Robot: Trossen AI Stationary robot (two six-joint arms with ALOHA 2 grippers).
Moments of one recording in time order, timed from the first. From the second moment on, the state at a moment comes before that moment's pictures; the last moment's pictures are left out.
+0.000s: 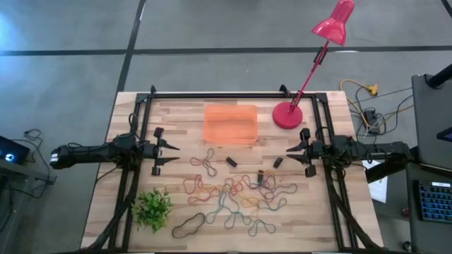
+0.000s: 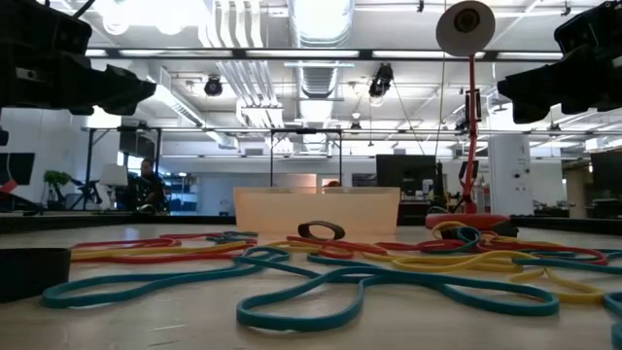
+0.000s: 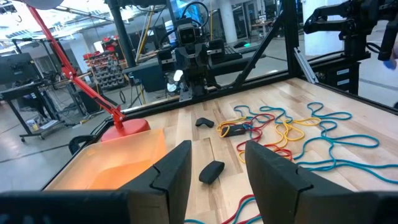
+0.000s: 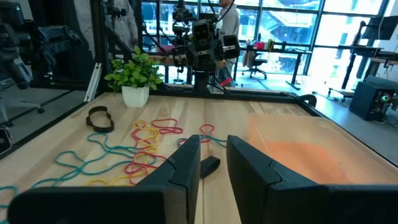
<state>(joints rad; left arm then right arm) 0.06 0.11 0.01 0.04 0.12 0.24 0.04 0.03 0.01 0.01 0.00 -0.02</state>
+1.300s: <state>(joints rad) 0.06 0.11 0.01 0.41 0.16 -0.10 0.04 0.03 0.01 0.01 0.00 -0.18</state>
